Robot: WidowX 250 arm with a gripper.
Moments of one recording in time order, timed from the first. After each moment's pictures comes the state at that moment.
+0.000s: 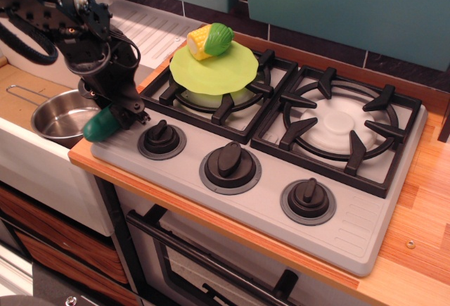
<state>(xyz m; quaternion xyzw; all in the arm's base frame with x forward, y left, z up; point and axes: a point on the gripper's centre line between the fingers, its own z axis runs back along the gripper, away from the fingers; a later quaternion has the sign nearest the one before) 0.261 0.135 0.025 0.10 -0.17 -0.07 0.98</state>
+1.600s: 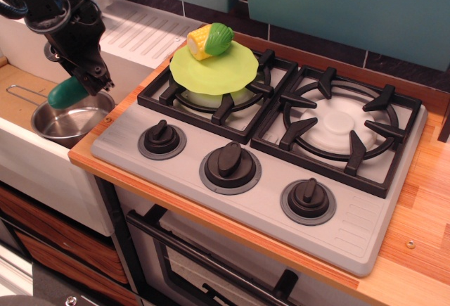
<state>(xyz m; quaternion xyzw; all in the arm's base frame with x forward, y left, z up) 0.264 0.172 0.058 0.11 -0.18 -0.12 0.97</state>
